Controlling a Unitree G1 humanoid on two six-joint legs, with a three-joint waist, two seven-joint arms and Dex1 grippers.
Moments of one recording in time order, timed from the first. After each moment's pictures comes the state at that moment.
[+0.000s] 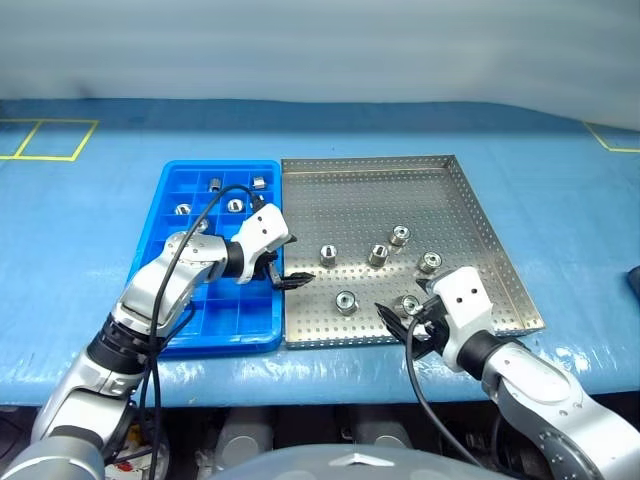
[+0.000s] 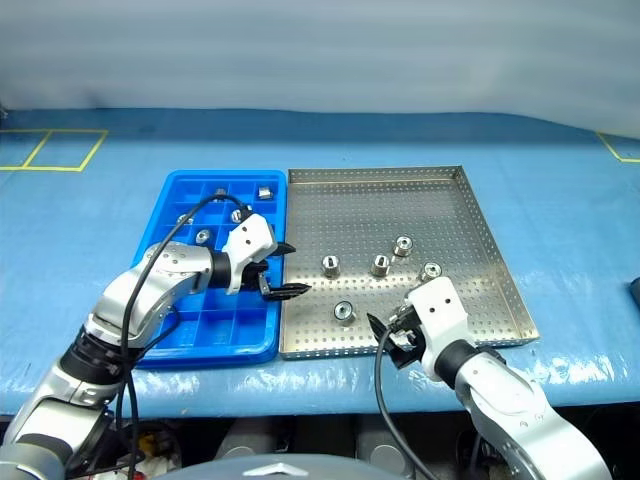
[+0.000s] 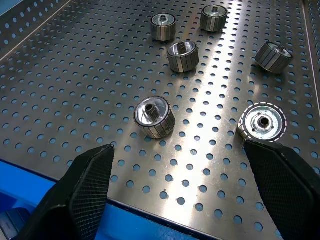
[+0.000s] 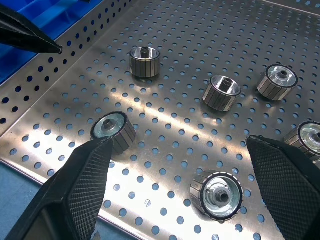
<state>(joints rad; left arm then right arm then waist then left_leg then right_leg) -0.46 0.59 -0.31 -0.24 -0.25 0.73 -0.85 0.27 -0.51 -0.05 -1.00 0.46 1.01 0.19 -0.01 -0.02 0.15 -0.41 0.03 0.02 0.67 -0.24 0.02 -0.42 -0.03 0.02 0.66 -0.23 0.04</state>
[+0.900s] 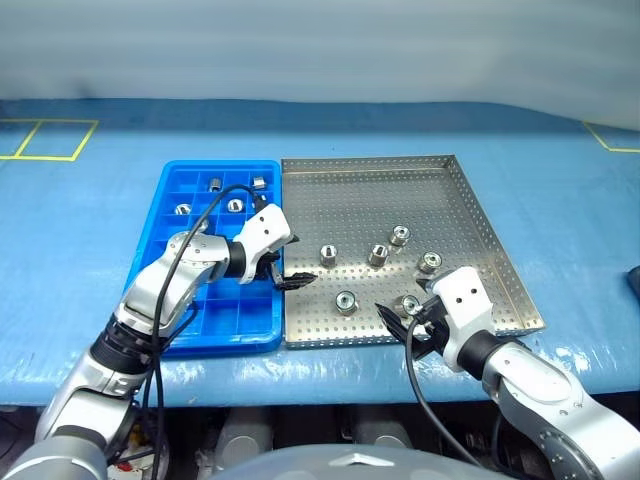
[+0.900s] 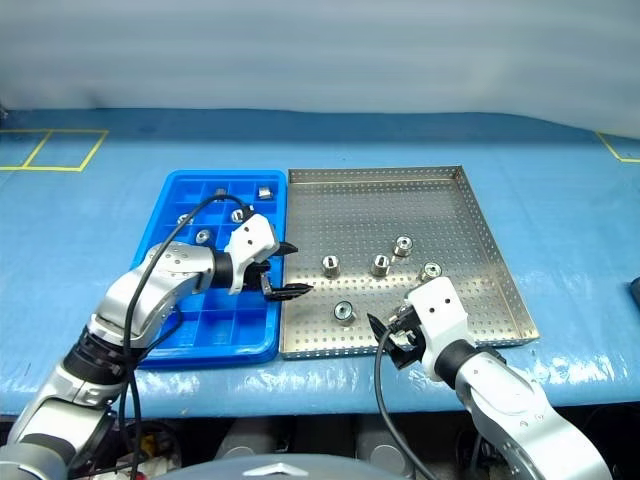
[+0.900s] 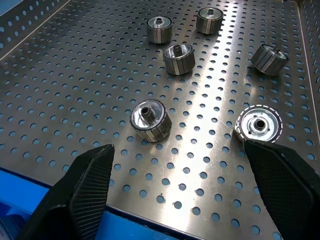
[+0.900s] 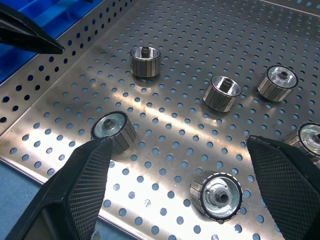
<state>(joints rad) -0.46 0.57 -0.30 -0.23 -0.25 0.73 -0.85 0.26 -0.51 -0.05 -1.00 0.45 1.01 0.20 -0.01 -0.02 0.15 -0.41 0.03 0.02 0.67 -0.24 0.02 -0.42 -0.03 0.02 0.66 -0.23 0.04</state>
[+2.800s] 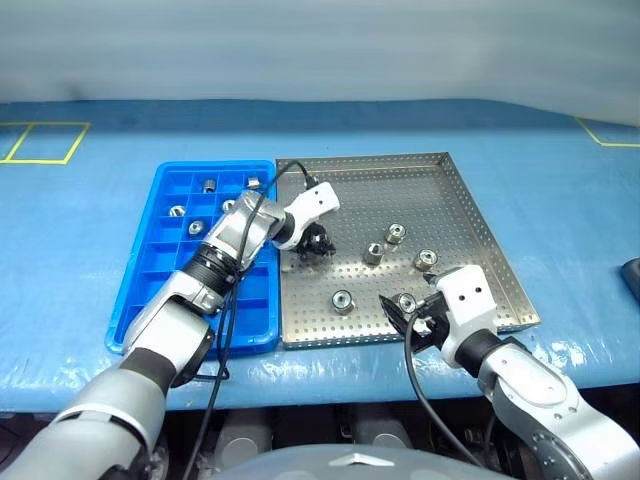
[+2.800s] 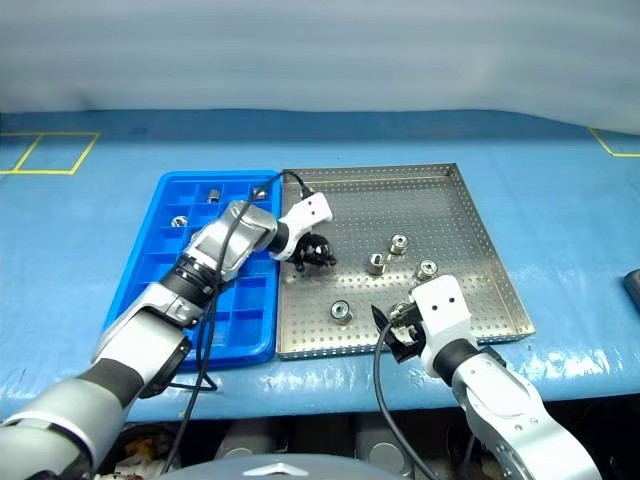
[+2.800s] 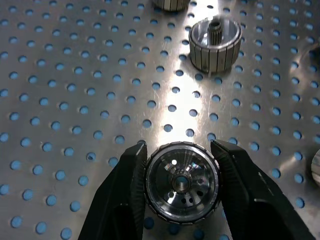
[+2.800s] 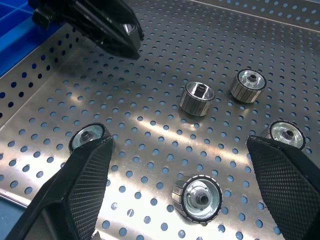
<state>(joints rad) -0.89 0.26 -0.33 0.39 -0.06 0.72 -0.94 0.26 -0.46 -0.02 -1.00 0.40 0.98 0.13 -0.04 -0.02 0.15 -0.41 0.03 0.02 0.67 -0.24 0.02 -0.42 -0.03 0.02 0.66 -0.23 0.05</state>
